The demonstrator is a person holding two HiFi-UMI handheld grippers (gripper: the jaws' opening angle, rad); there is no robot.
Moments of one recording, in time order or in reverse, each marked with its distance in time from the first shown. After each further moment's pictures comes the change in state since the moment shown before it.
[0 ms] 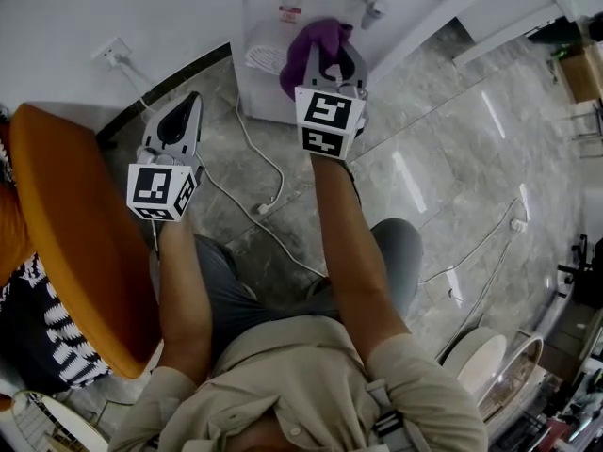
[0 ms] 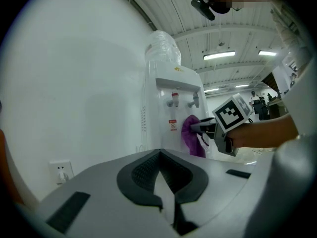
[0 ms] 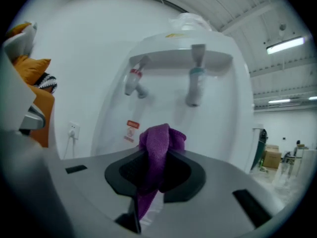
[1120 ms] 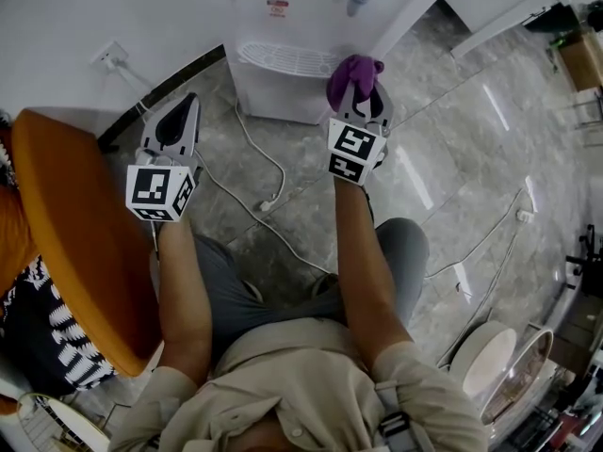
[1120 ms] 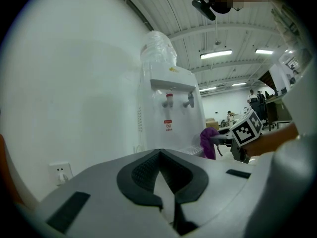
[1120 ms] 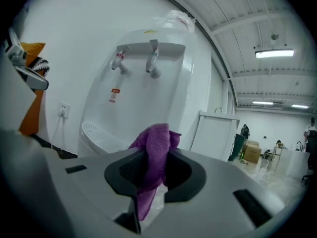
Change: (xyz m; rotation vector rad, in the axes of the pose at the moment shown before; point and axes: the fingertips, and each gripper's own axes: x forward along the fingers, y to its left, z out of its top) left arm -0.005 -0.012 0.002 0.026 0.004 -0.017; right arm -0.063 -0.070 -0.089 -0.005 0.102 -0.185
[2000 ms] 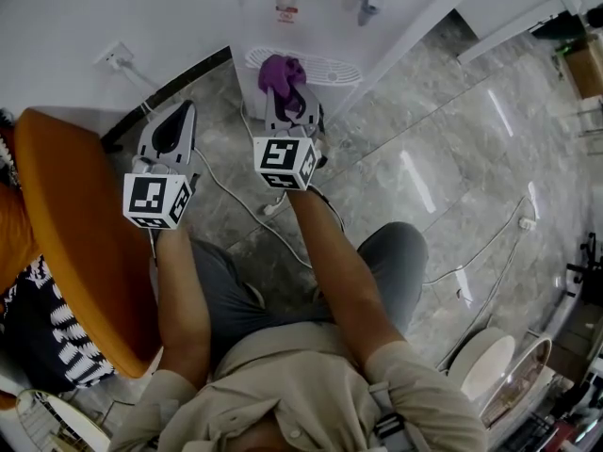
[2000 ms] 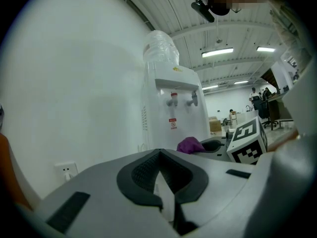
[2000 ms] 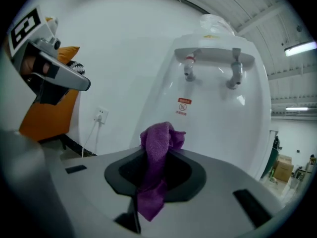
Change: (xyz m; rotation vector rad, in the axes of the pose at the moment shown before) left arm -0.008 0.016 -0.003 0.007 0.011 0.024; right arm 0.002 0.168 0.027 -0.118 -0.092 0.310
